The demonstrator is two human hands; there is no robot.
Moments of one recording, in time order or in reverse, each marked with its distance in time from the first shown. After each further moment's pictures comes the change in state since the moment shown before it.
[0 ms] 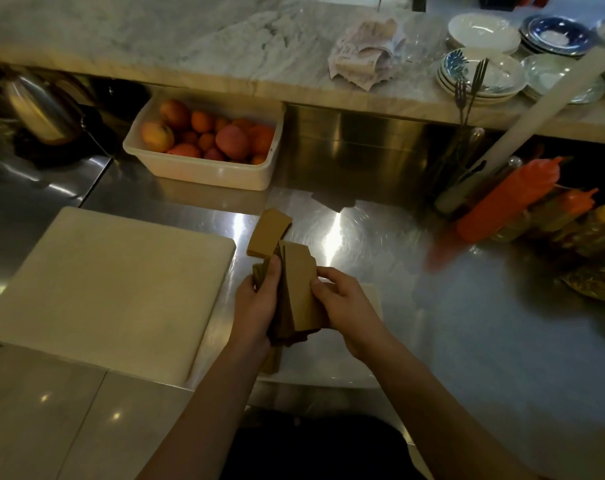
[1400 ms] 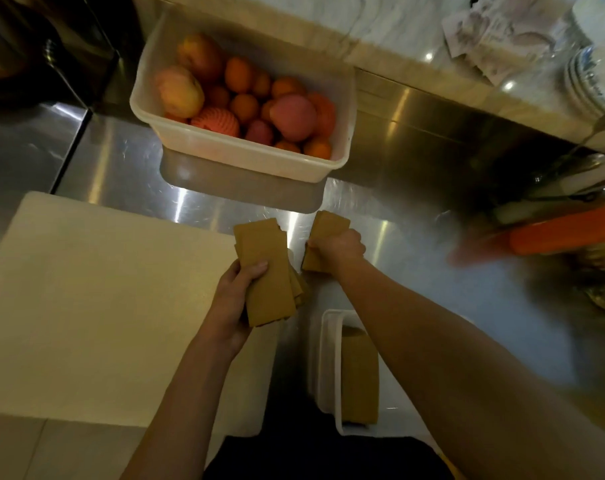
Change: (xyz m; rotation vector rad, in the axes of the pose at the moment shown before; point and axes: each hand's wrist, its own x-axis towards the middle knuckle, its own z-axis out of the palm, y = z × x) left_hand 0.180 0.059 -0.173 -0.263 -0.325 -0.177; right_hand 0.276 0.006 0.134 -0.526 0.531 0.569
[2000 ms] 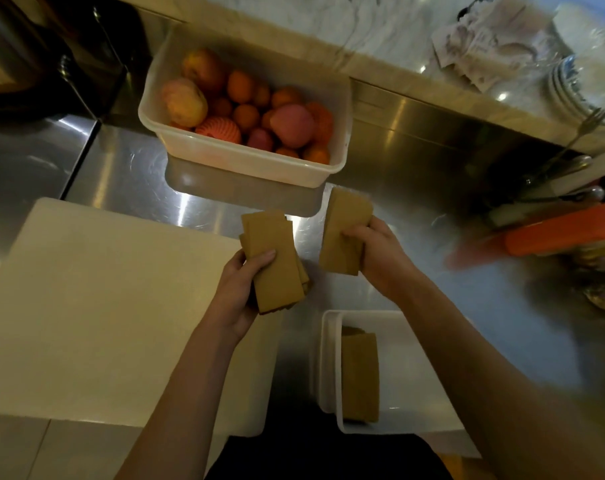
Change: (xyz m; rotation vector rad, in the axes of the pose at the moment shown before) left_hand 0.007 0.009 0.002 0.027 -0.051 0.022; right_hand -0.081 0.017 -0.086 0.674 -0.401 -0.312
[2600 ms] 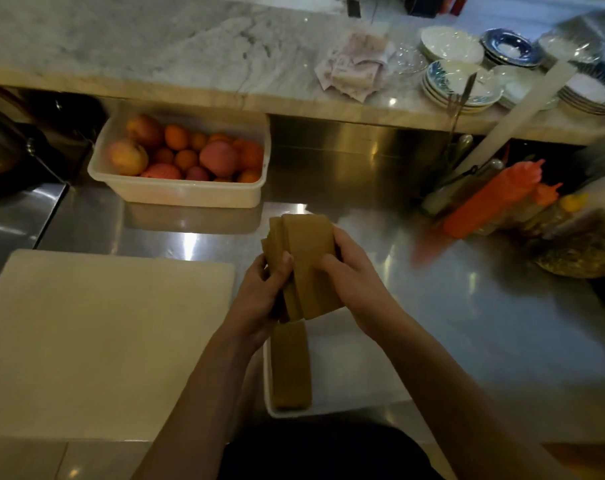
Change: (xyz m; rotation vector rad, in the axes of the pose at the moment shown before) left_hand -0.053 -0.062 0.136 0.296 -0.162 0.166; right_hand -0.120 0.013 -0.089 -0.238 0.006 -0.319
